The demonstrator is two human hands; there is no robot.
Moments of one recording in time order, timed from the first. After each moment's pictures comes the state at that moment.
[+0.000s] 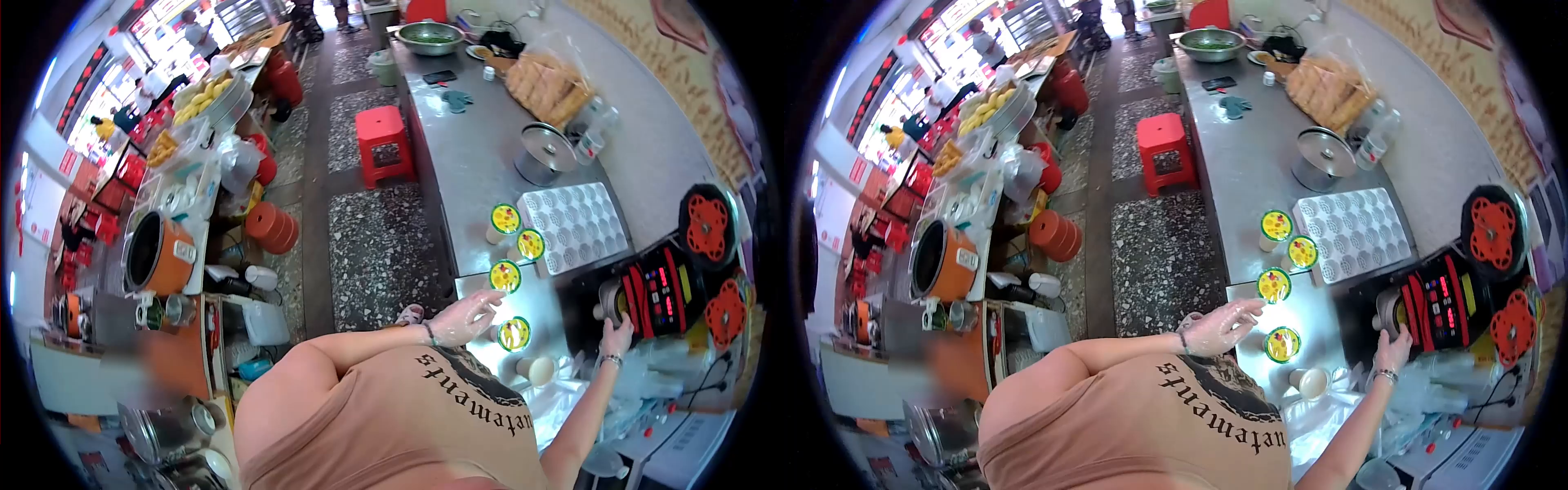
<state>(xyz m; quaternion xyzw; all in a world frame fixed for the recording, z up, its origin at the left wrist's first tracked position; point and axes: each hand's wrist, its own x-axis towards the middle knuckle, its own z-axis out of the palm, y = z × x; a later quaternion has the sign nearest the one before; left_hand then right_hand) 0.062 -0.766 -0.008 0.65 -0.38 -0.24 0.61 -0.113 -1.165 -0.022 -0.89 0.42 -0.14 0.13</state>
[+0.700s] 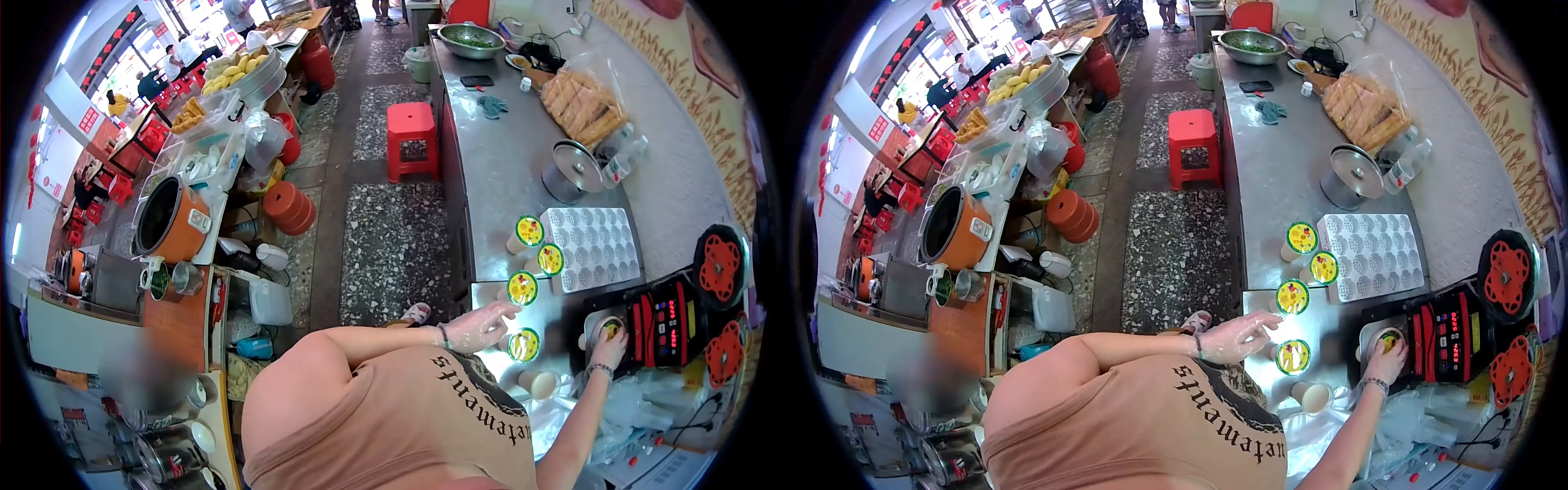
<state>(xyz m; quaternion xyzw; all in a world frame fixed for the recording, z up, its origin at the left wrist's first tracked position) 0.058 -0.758 -0.013 0.65 -0.35 -0.28 0.61 -0.076 -1.162 -0.066 -0.89 0.44 -0.09 -0.01</state>
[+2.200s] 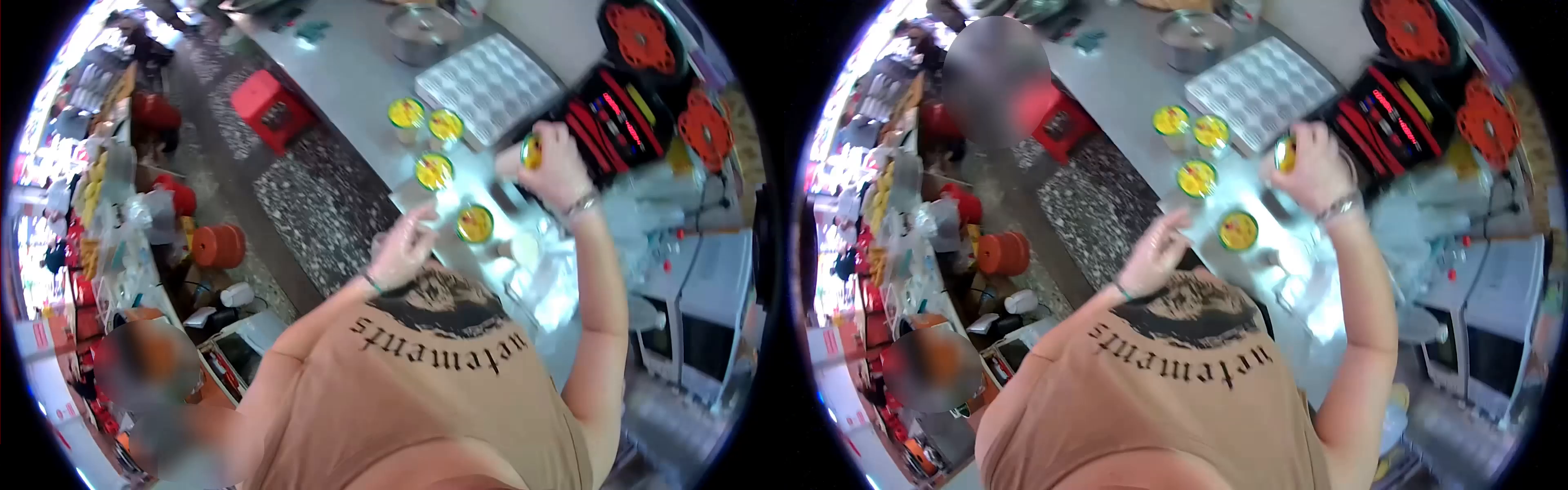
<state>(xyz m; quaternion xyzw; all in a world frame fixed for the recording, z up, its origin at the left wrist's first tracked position) 0.057 -0.763 -0.009 0.67 -0.32 -0.37 0.56 -0.034 -1.051 0.079 -0.97 0.21 -0.14 0.05</state>
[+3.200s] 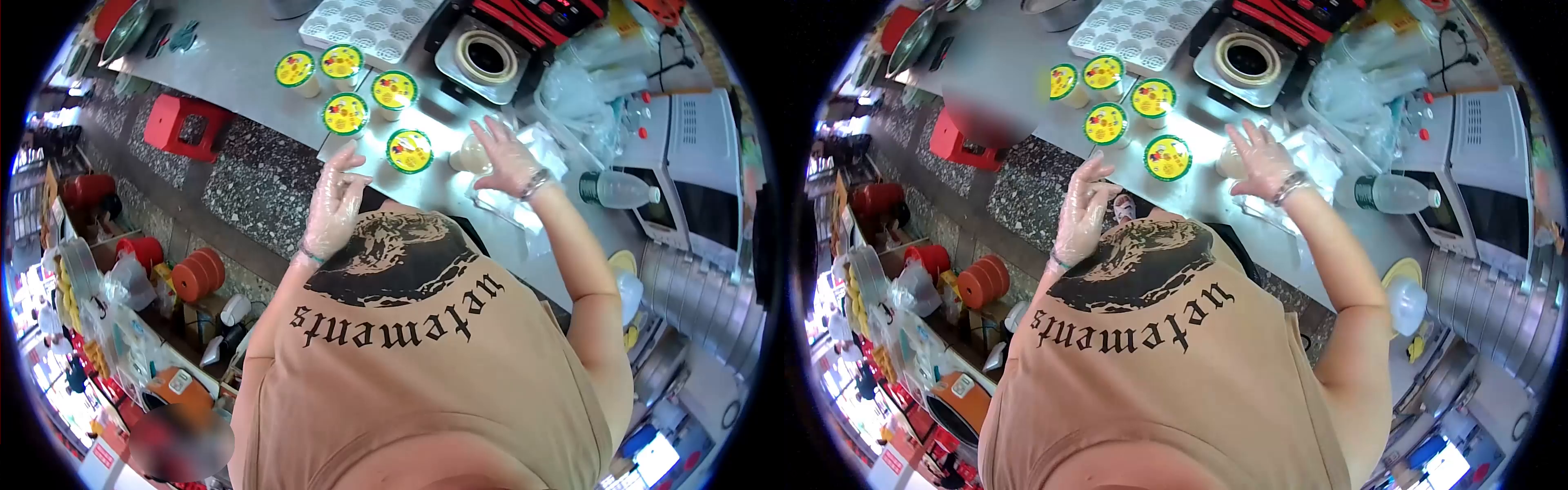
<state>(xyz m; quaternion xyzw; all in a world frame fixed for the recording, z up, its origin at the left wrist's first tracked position) 0.068 -0.772 -0.014 0.62 -0.37 -0.40 0.57 -0.161 -1.005 -0.007 -0.93 0.30 0.18 0.15</state>
